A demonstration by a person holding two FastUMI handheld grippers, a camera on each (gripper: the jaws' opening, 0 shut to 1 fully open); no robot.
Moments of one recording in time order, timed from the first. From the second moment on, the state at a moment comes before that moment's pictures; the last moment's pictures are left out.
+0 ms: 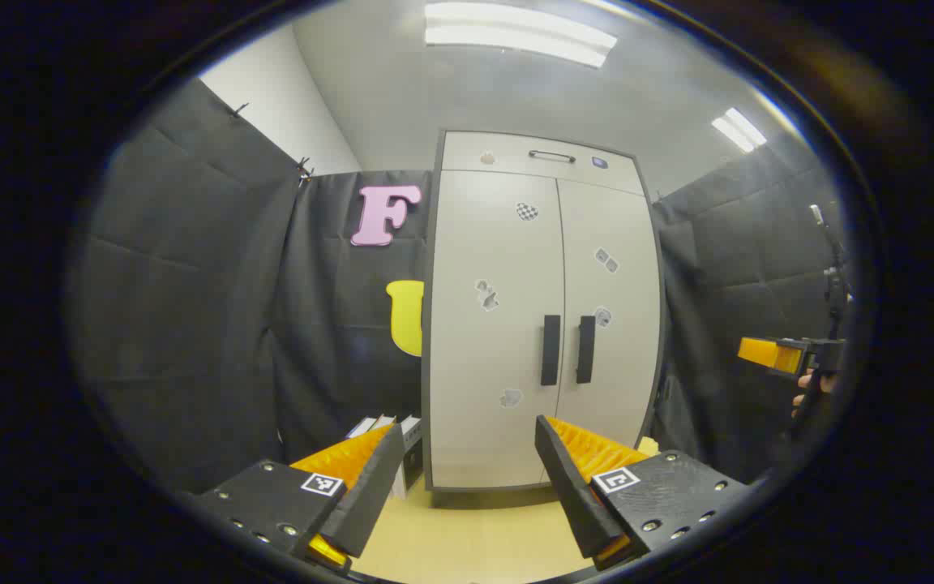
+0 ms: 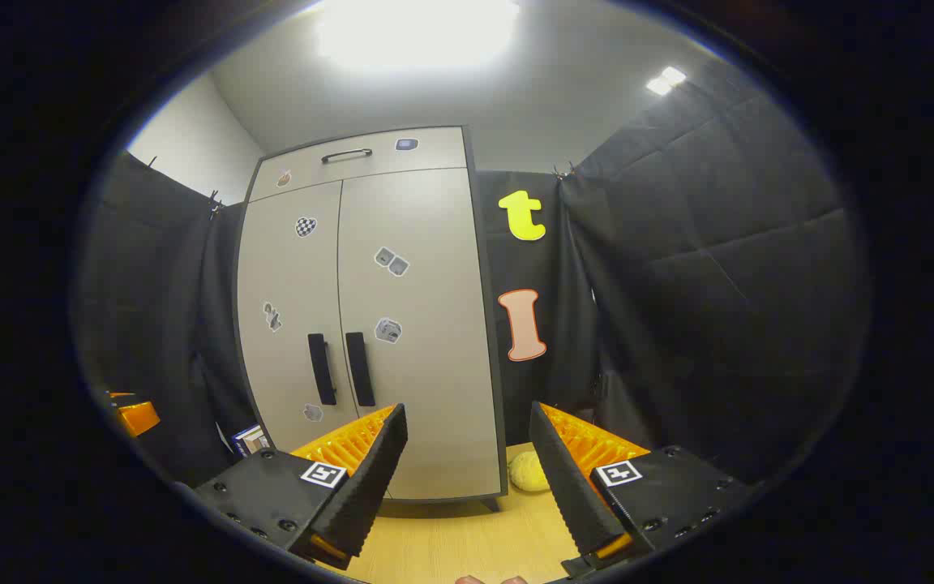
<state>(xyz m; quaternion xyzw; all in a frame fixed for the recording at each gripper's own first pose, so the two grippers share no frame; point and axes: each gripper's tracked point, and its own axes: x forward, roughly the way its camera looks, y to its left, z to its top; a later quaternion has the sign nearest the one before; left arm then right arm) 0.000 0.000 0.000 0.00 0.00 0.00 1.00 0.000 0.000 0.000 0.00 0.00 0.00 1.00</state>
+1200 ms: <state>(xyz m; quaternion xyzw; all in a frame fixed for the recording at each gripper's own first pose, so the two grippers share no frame) -0.006 0.007 -0.060 -0.01 0.04 0.00 1.00 0.036 0.060 -0.015 0.02 0.04 0.04 1.00</state>
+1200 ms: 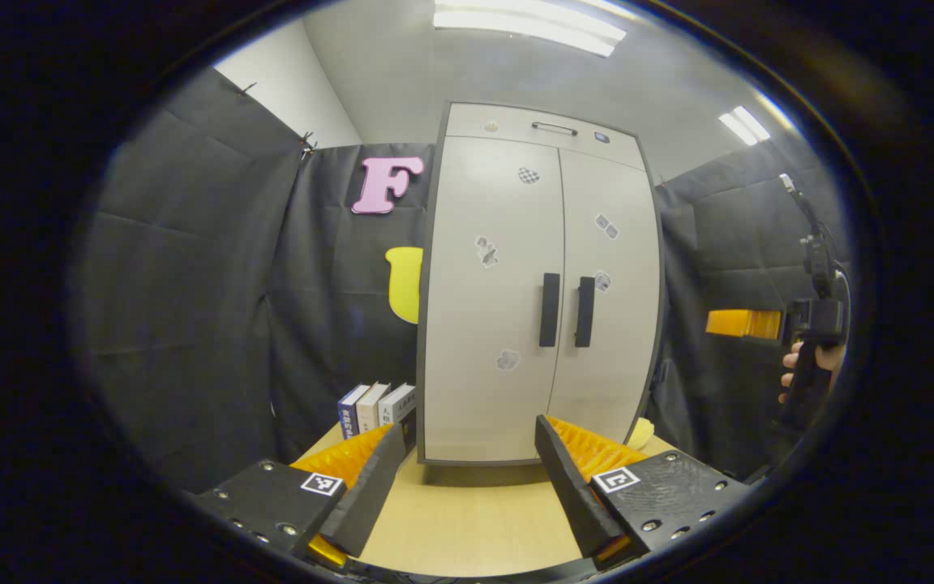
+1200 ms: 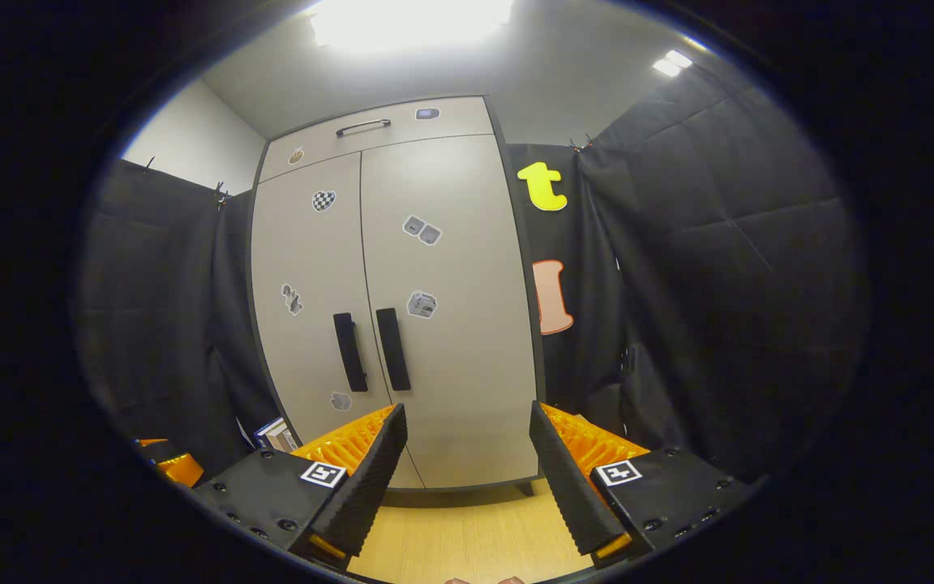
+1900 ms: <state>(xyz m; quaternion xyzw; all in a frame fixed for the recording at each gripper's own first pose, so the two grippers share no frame) -0.015 0.056 -0.090 -0.05 0.07 0.05 1.00 0.159 0.156 0.008 -0.02 0.05 0.09 0.99</state>
